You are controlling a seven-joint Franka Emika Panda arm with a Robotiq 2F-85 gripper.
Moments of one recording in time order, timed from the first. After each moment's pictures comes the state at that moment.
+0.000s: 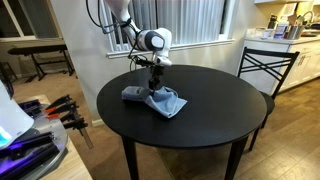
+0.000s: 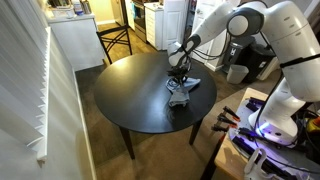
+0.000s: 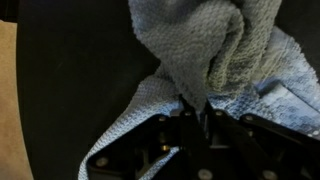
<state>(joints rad) -0.03 0.85 -0.08 -1.69 0.00 2.17 1.04</state>
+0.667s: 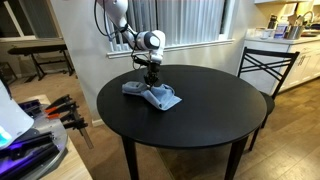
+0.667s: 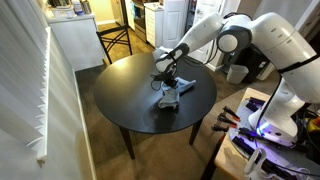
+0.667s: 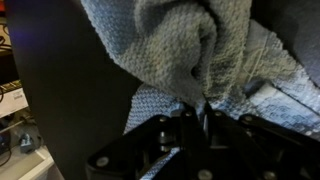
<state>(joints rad) 0.14 1.01 -0.13 -1.41 0.01 1.99 1.49</state>
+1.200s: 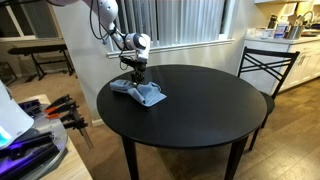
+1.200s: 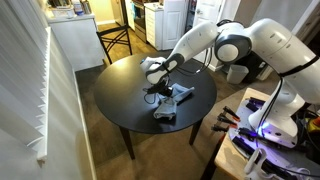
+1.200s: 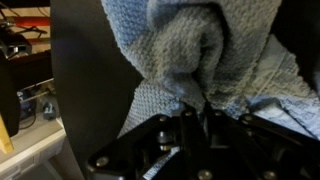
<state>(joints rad) 0.28 1.06 -0.09 -1.33 -0.07 1.81 1.56</state>
